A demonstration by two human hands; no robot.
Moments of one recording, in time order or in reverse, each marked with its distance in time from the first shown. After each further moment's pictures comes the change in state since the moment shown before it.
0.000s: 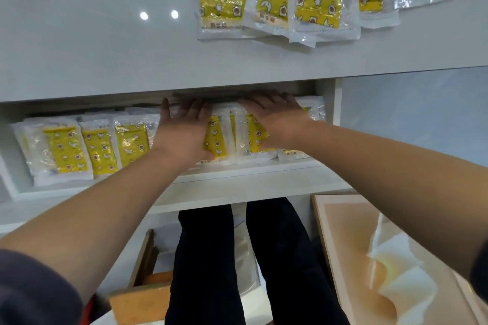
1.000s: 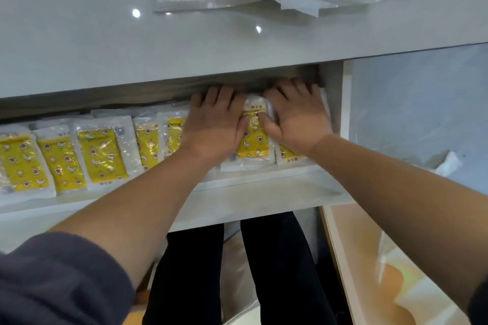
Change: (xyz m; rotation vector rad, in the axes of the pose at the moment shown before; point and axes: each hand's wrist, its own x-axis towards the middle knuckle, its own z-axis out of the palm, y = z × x) left_hand 0.056 0.061 0.024 -0.089 0.416 0.114; right_hand 0.004 0.036 0.058 0.084 0.478 0.164
